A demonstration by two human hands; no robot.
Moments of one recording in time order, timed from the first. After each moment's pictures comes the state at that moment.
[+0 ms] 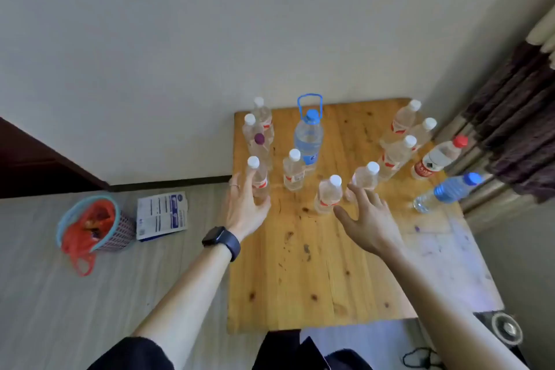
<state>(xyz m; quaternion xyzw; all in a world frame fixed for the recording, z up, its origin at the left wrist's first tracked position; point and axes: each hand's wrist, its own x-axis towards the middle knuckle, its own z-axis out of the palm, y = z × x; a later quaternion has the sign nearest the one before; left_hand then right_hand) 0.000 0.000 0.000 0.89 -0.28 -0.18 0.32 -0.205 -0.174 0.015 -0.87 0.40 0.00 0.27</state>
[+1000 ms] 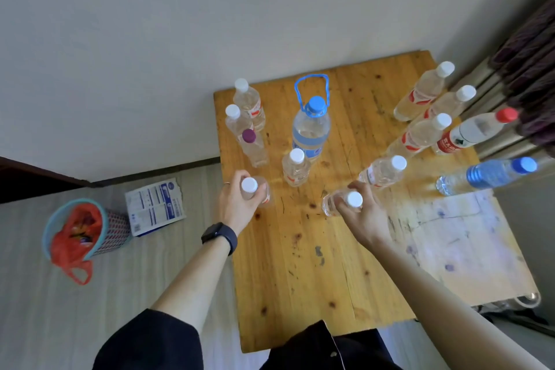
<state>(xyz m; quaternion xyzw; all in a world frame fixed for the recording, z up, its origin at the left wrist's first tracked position) 0.091 -0.043 -0.103 0.89 -0.25 -0.21 0.31 -0.139 -0.204 -0.101 -0.73 0.52 -0.07 0.44</state>
